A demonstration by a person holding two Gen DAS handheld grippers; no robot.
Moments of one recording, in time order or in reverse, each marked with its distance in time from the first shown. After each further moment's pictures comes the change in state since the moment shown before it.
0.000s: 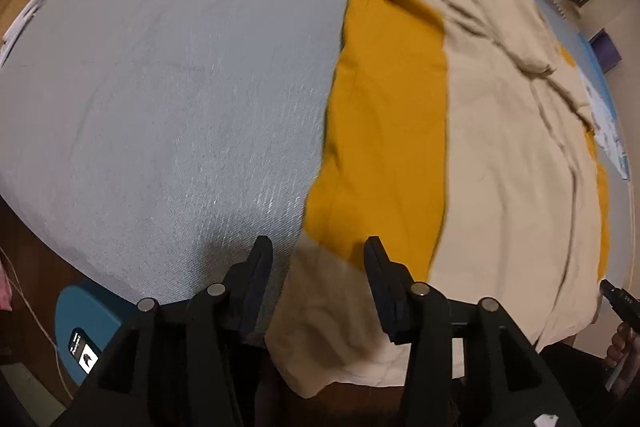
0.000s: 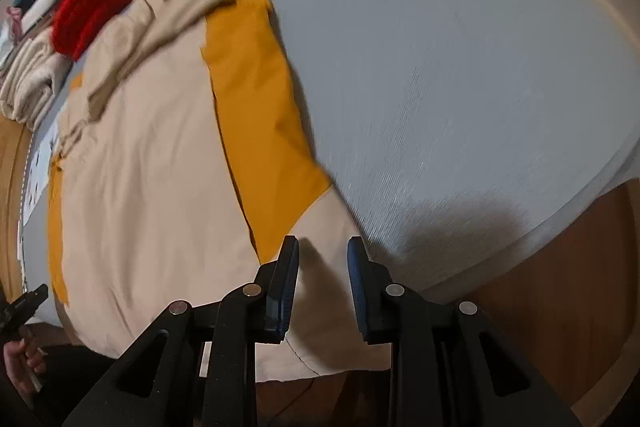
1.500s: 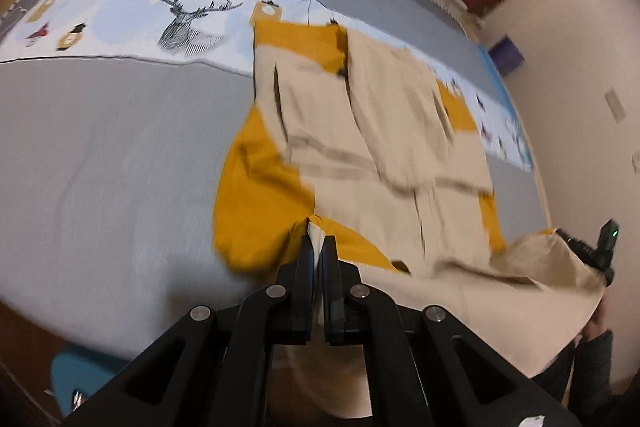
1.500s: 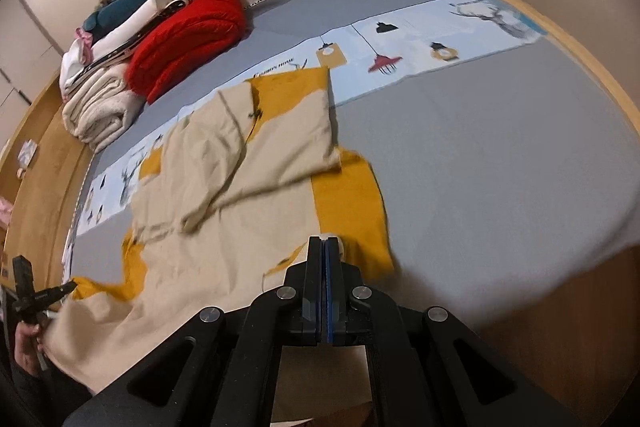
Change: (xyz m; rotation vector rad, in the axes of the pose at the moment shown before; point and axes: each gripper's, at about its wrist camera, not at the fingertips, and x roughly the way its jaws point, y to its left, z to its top) left arm -0.100 -0.020 0.081 0.116 -0.081 -0.355; right arm -0.139 0.041 0.050 -0.079 -0.242 0.175
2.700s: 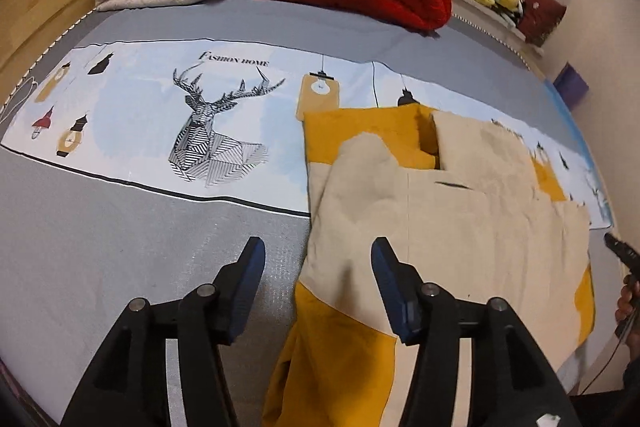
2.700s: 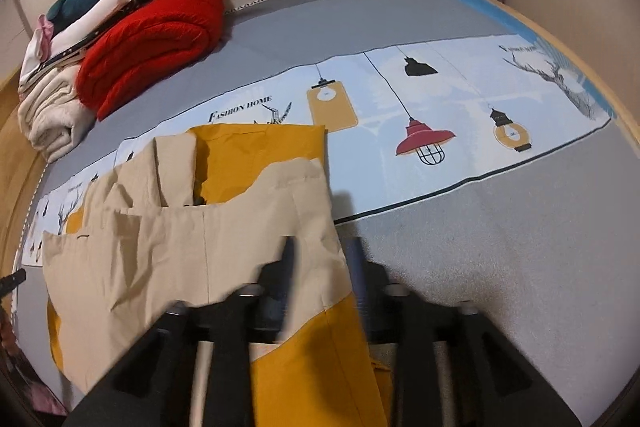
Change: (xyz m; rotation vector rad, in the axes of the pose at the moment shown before) left arm 0.090 0.017 0.133 0.060 -0.173 0.268; right arm 0.195 0.013 0.142 -0.117 -0.083 -0.115
